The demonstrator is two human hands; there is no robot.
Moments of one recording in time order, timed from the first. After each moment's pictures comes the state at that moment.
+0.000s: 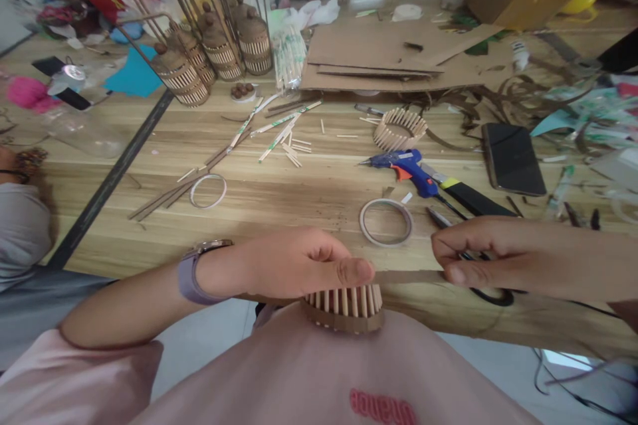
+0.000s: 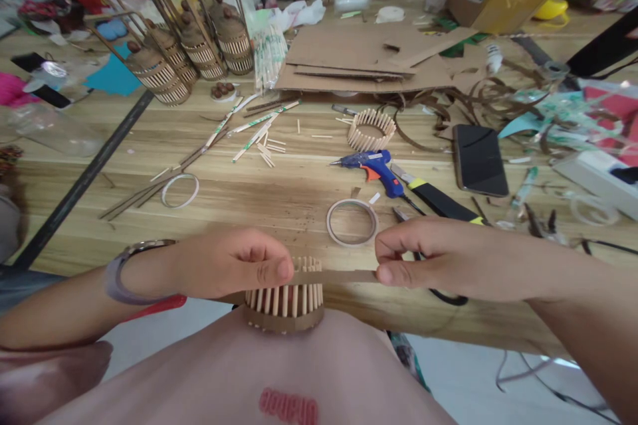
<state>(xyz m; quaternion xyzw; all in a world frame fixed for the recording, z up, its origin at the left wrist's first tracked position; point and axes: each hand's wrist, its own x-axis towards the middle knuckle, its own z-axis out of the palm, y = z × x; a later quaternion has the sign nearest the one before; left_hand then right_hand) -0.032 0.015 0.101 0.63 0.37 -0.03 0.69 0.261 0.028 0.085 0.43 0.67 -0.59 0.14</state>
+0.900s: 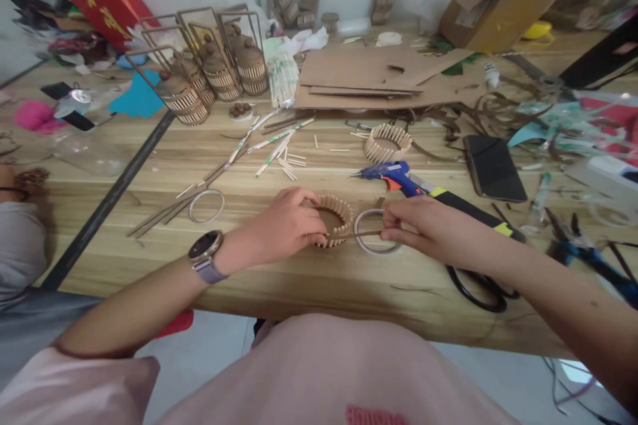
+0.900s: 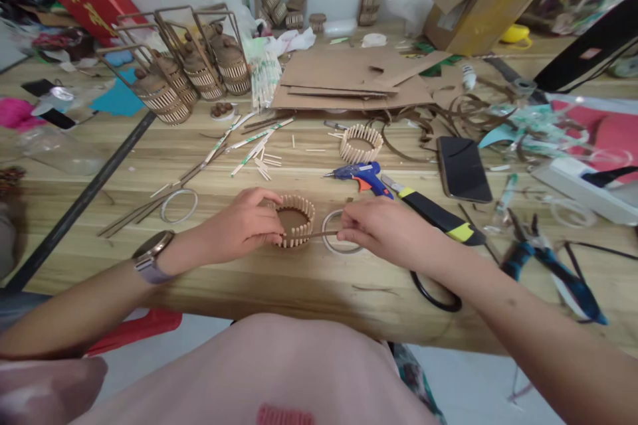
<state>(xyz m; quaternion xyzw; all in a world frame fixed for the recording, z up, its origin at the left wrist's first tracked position) -0.049 0.054 0.044 0.93 0.29 0.09 0.20 0.231 0.046 0.051 0.44 0.86 -0.25 -0.03</state>
